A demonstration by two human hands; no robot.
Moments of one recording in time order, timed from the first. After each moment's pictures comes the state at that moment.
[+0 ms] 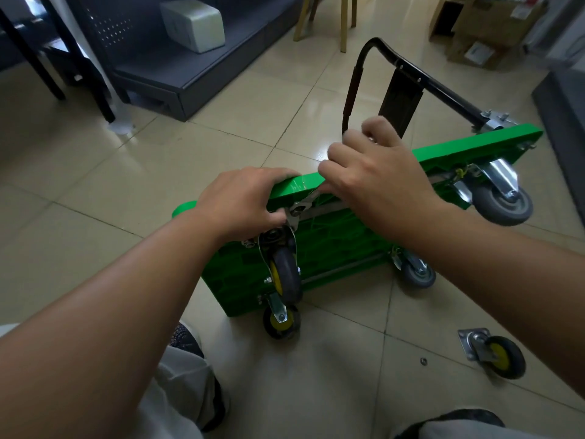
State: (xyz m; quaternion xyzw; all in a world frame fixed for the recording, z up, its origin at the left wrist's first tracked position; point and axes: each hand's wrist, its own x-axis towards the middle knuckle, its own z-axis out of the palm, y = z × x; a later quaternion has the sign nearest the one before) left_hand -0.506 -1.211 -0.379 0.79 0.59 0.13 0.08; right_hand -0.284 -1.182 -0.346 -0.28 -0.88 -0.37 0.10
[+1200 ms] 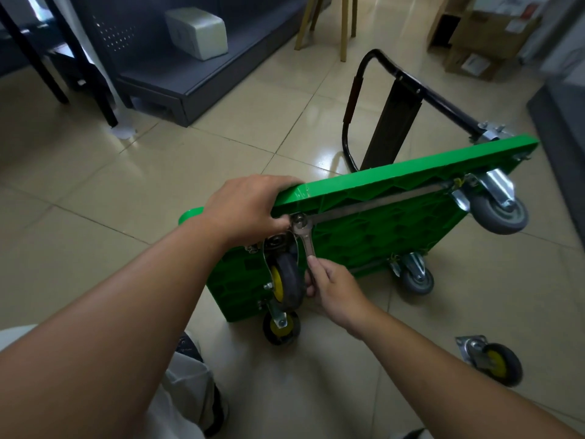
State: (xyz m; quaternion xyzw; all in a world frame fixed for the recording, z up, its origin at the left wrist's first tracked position) left_hand -0.509 -1.208 -0.382 0.80 0.58 0.13 0.07; right_hand -0.312 -1.262 -0.484 -0.57 -0.59 0.51 0.25
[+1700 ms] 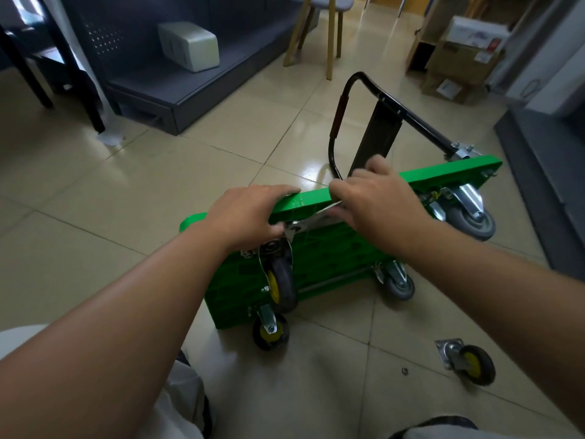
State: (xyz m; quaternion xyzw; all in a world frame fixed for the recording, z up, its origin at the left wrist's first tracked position) left_hand -0.507 -1.213 -0.382 0.80 0.58 0.14 0.07; right_hand -0.279 -1.200 -0.330 -0.40 -0.89 -0.22 0.00
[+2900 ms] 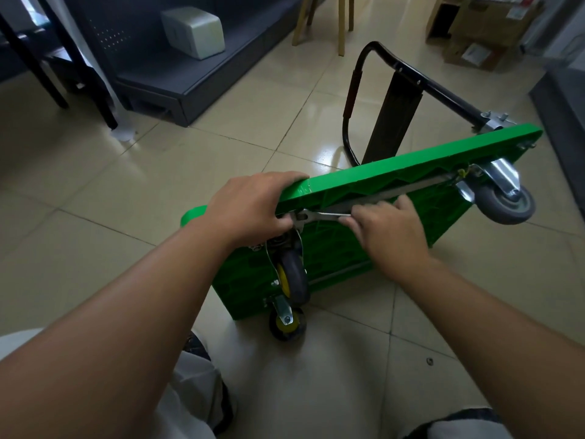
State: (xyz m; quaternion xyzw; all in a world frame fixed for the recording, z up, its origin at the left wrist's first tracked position) left_hand -0.507 -1.213 -0.386 0.80 0.58 0.14 0.06; right_hand -0.256 -1.201 -0.443 -0.53 -0.82 -0.17 0.12
